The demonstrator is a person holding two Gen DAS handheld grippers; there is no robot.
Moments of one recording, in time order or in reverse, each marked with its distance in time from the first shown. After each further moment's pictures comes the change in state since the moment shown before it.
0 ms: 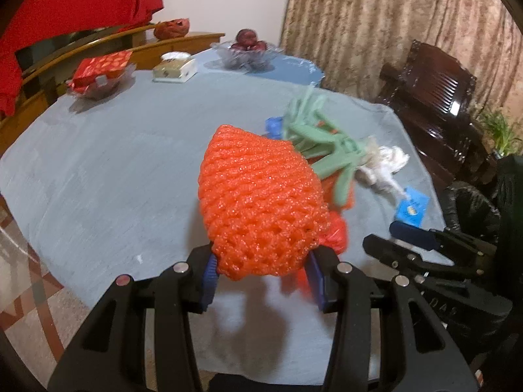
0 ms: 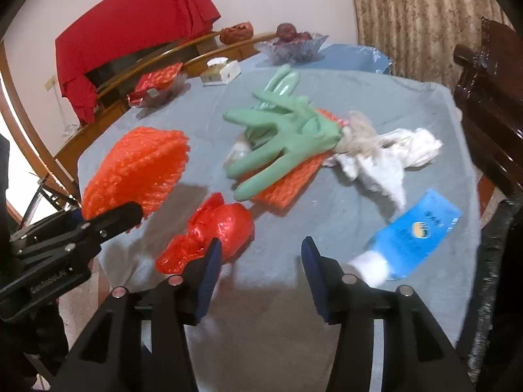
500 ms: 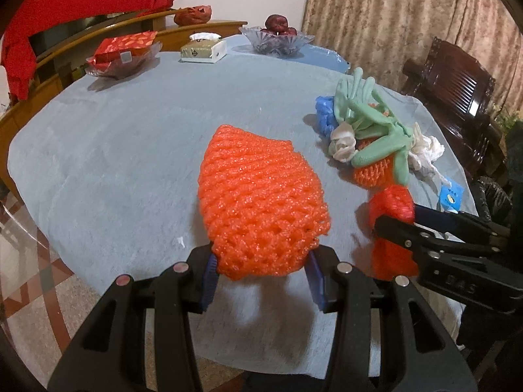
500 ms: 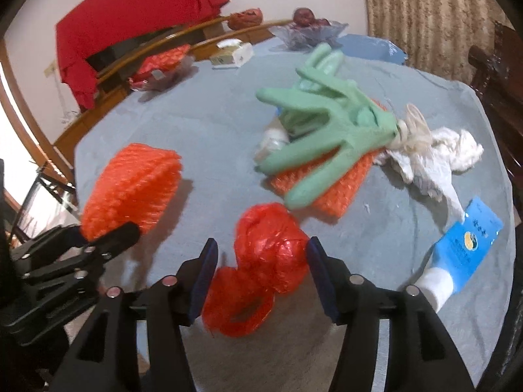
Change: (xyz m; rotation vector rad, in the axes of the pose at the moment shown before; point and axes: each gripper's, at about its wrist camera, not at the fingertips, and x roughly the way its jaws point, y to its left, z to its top) left arm 0.016 0.047 -0.015 -0.036 0.036 0.053; right arm 0.041 0.033 0.004 -0.025 0.055 -0.019
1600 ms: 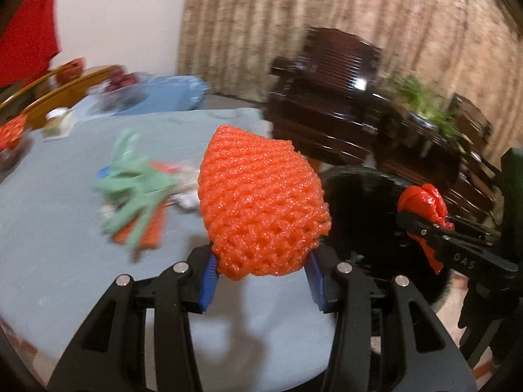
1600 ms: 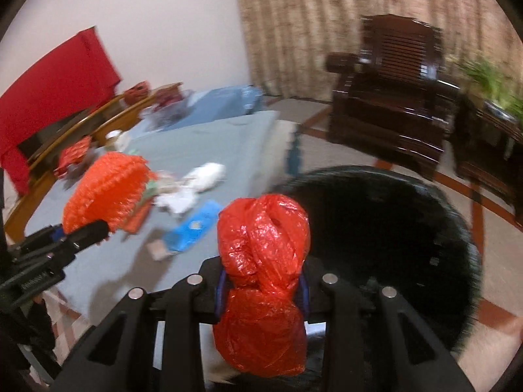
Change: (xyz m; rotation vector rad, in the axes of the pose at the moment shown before) left arm -0.065 -0.238 0.011 0.313 -0.080 -0.406; right arm -0.231 -0.185 -0.084 0.310 -0.239 -0.342
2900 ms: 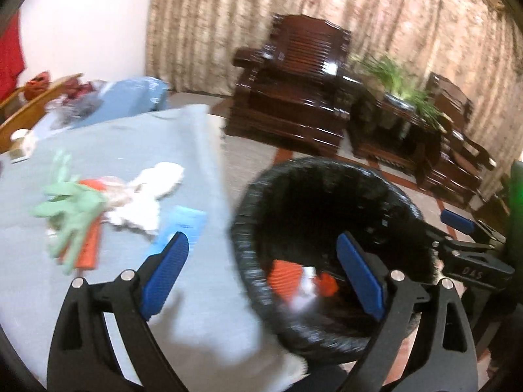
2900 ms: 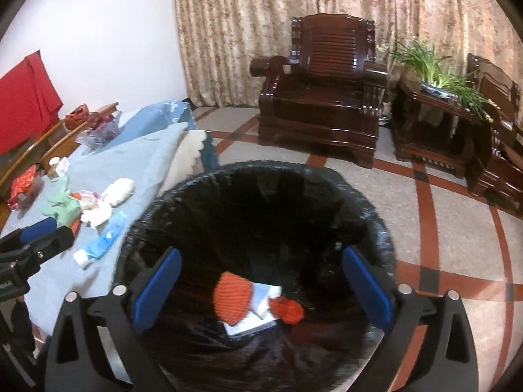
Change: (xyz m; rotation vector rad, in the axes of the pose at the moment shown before) left arm 0.041 -0.045 0.012 0.056 0.029 -0.040; right arm -0.018 -0.078 -0.009 0.119 -0.043 -0.201
